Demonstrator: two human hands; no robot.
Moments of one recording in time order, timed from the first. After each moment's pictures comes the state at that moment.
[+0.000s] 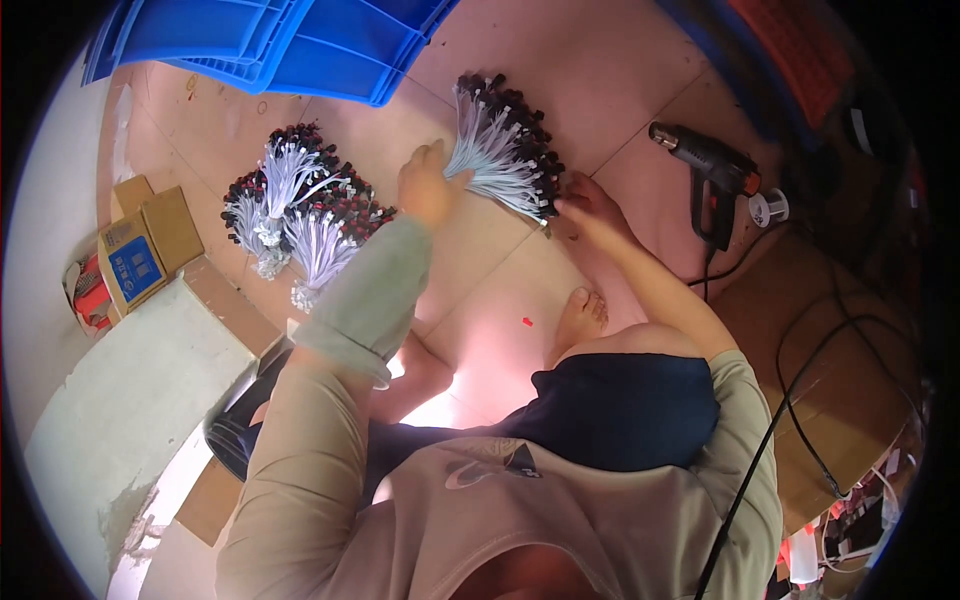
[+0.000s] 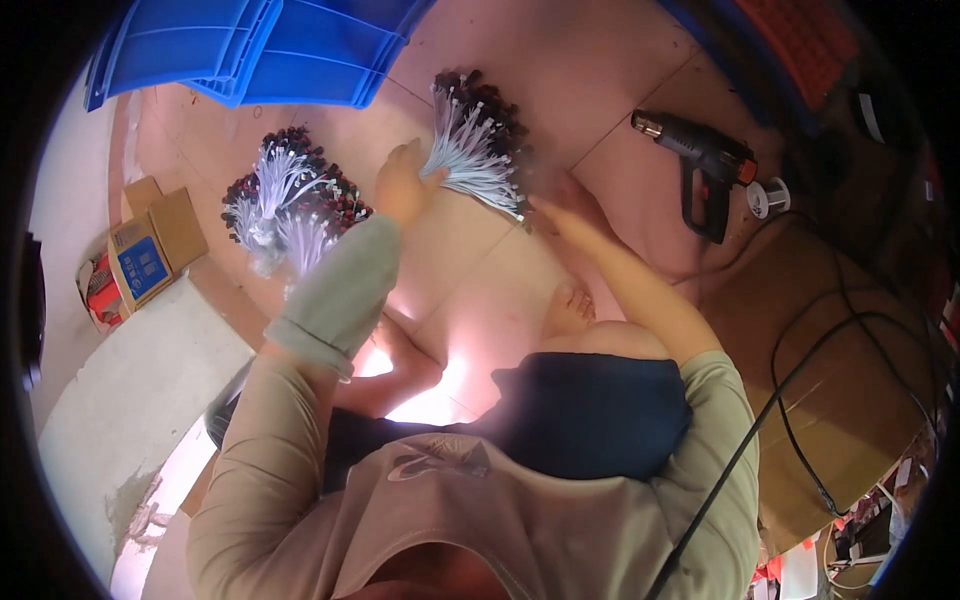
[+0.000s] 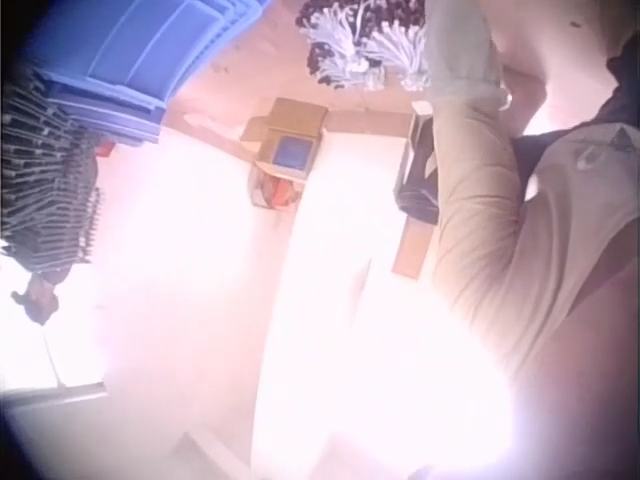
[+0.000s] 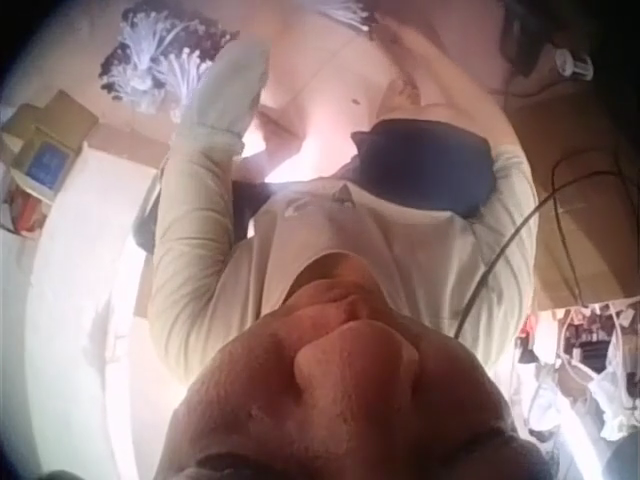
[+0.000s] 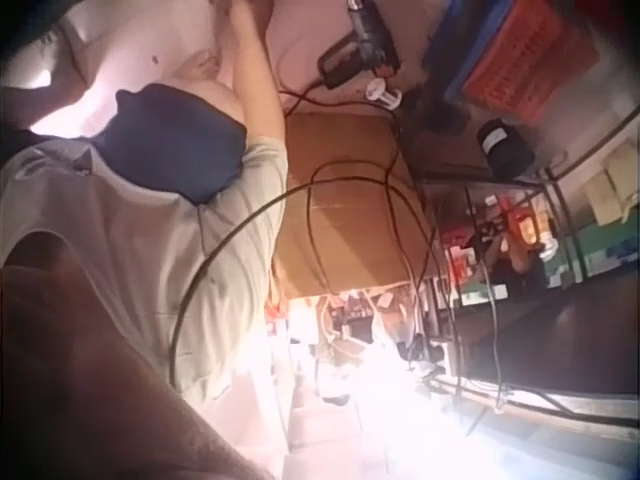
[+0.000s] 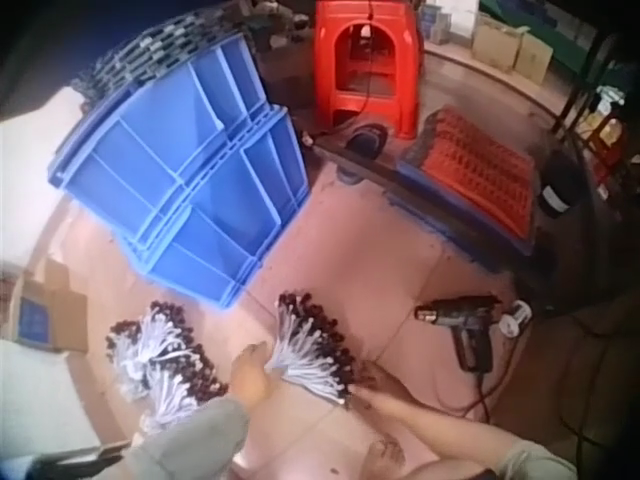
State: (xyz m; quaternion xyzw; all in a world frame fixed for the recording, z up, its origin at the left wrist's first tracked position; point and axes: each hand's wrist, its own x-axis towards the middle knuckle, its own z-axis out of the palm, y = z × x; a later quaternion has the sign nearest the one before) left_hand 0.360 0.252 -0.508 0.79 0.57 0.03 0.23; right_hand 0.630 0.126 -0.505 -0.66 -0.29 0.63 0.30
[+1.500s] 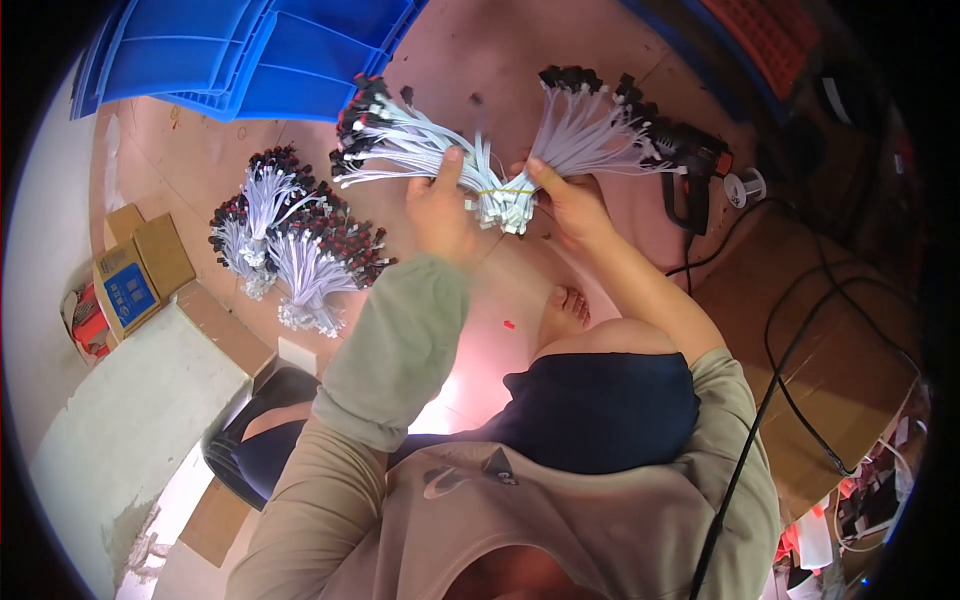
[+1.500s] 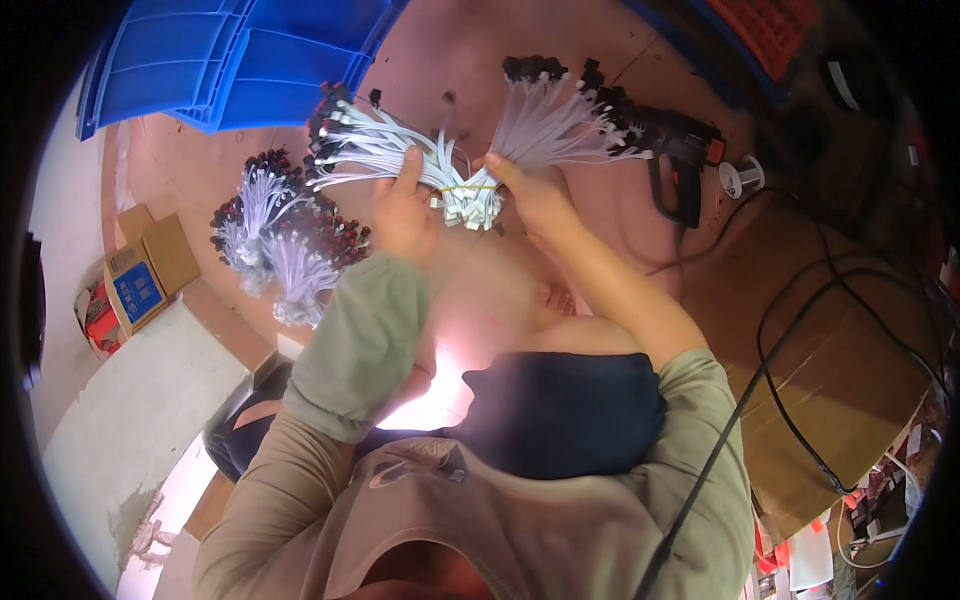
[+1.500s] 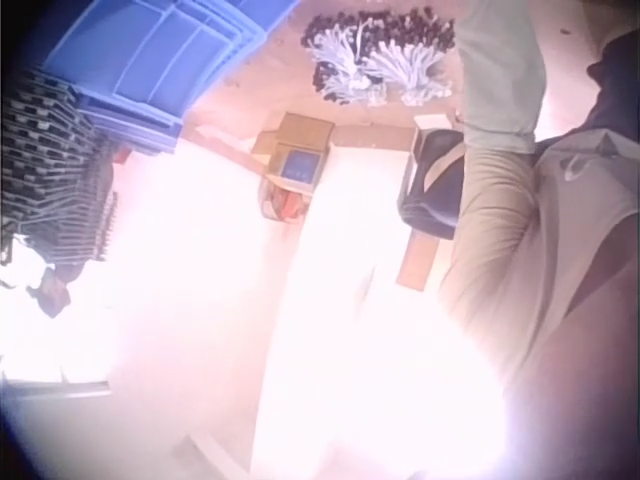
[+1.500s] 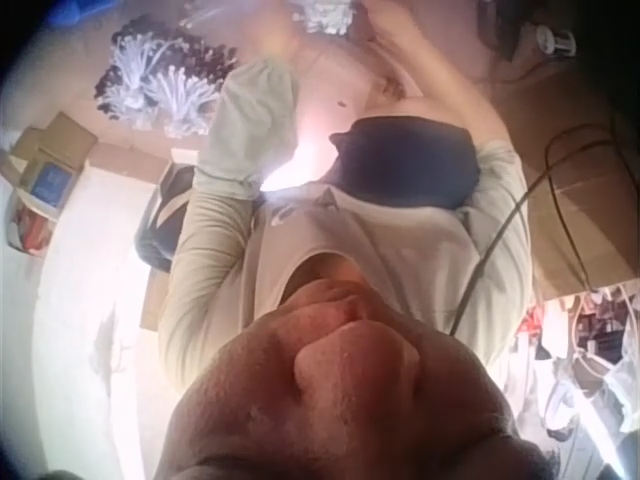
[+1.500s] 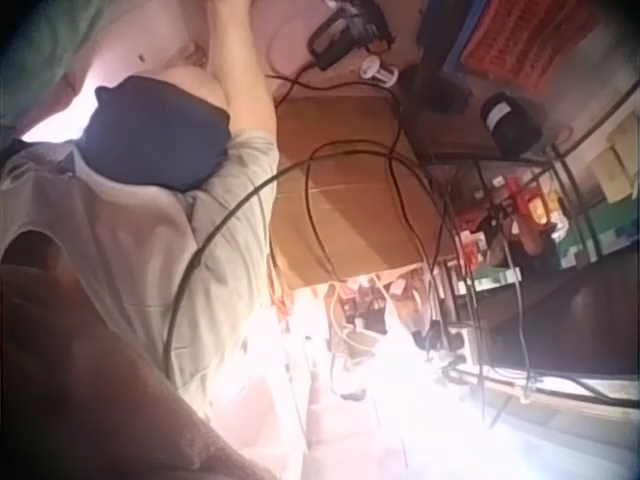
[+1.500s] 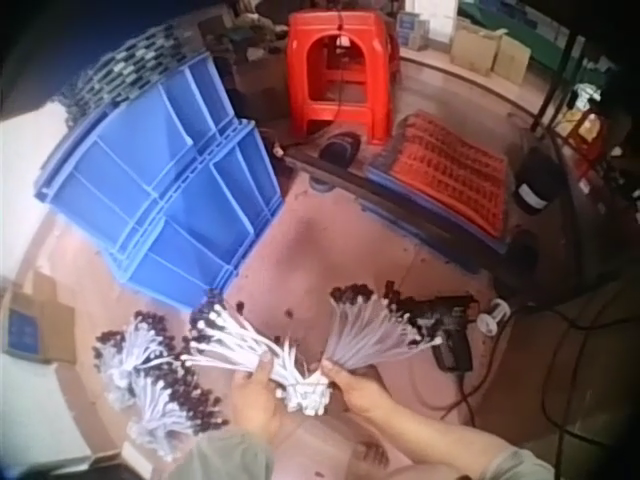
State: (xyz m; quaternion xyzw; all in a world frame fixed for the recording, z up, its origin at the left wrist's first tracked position) left_hand 0.485 0.207 -0.401 0.11 0.54 0.48 0.68; right_hand 0.630 0.150 -0.455 -0.51 -0.10 0.67 0.53
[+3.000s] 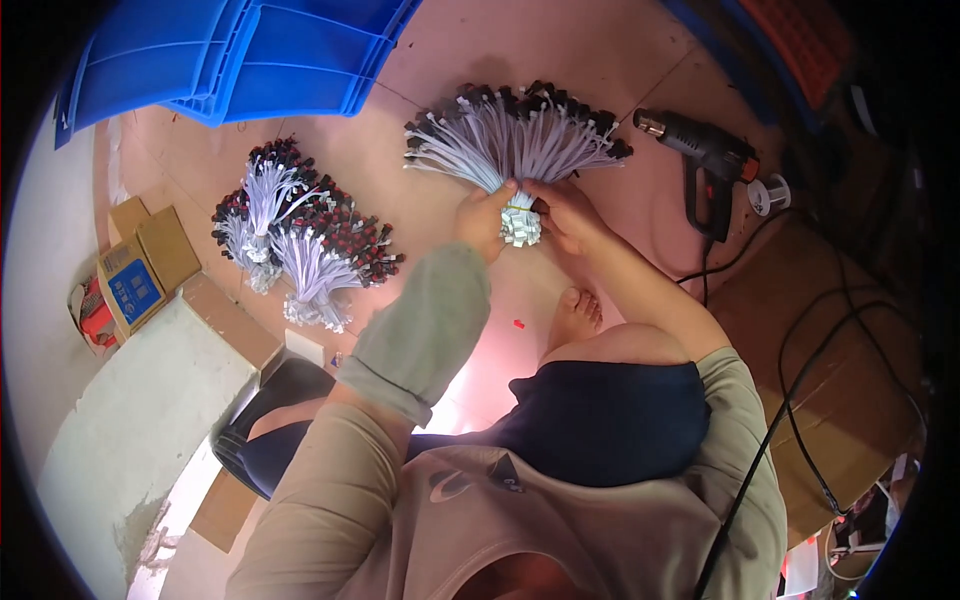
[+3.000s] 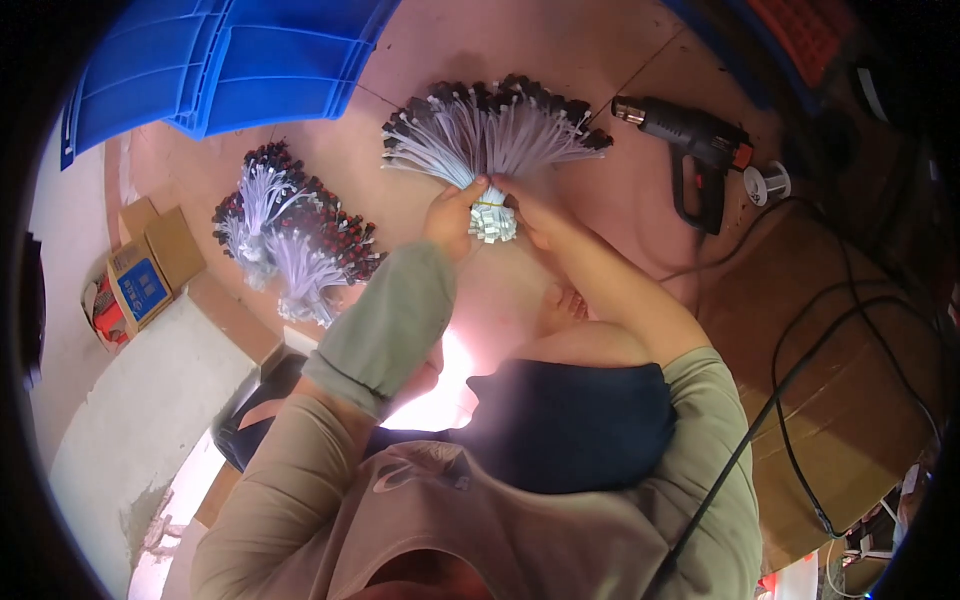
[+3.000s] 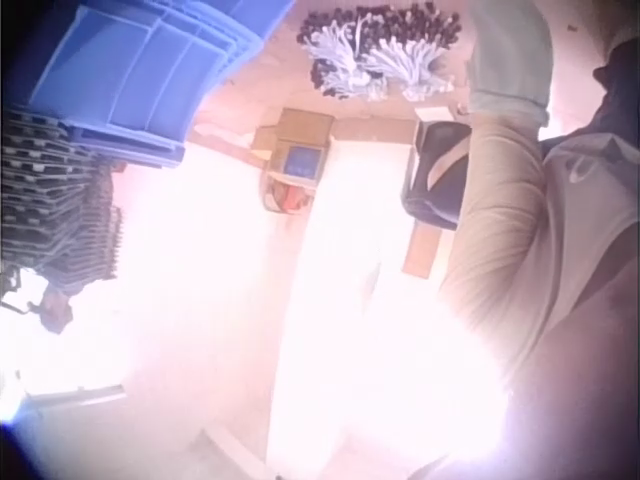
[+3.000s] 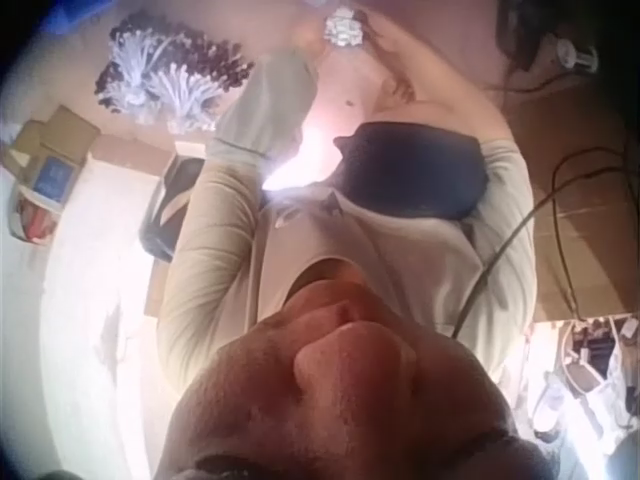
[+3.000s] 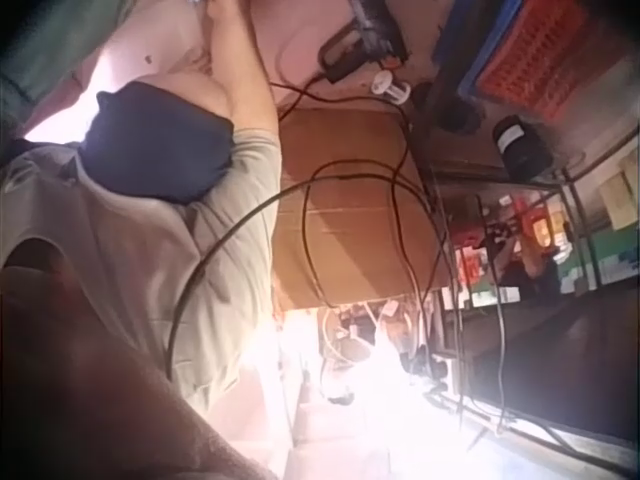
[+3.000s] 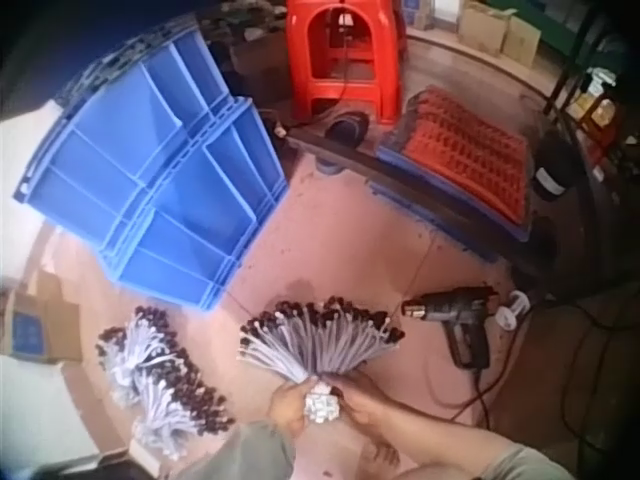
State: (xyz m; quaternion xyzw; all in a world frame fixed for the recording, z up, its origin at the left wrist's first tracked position) left_hand 0.467 0.183 -0.500 0.08 0.61 0.26 0.75; right_hand 0.610 0.143 -0.530 -0.51 0.05 0.75 0.43
